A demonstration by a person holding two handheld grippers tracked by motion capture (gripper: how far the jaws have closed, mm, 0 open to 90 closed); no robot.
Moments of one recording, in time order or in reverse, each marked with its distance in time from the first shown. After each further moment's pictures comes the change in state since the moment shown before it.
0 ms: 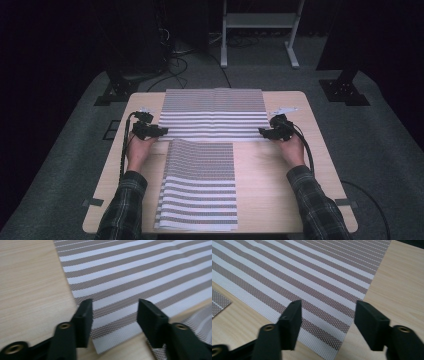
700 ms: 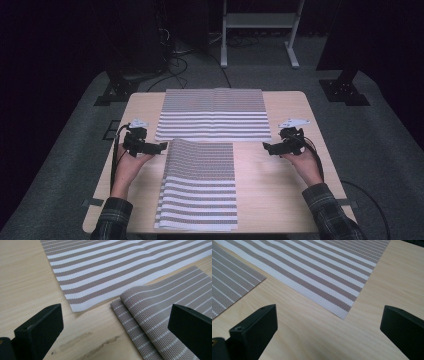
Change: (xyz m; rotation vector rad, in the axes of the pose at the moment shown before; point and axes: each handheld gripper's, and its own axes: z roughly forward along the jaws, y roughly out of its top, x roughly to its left) left arm -0.035 -0.042 -0.063 -0.096 -0.025 0.076; right arm 0.017 -0.032 -0.053 -0.029 0.026 -0.034
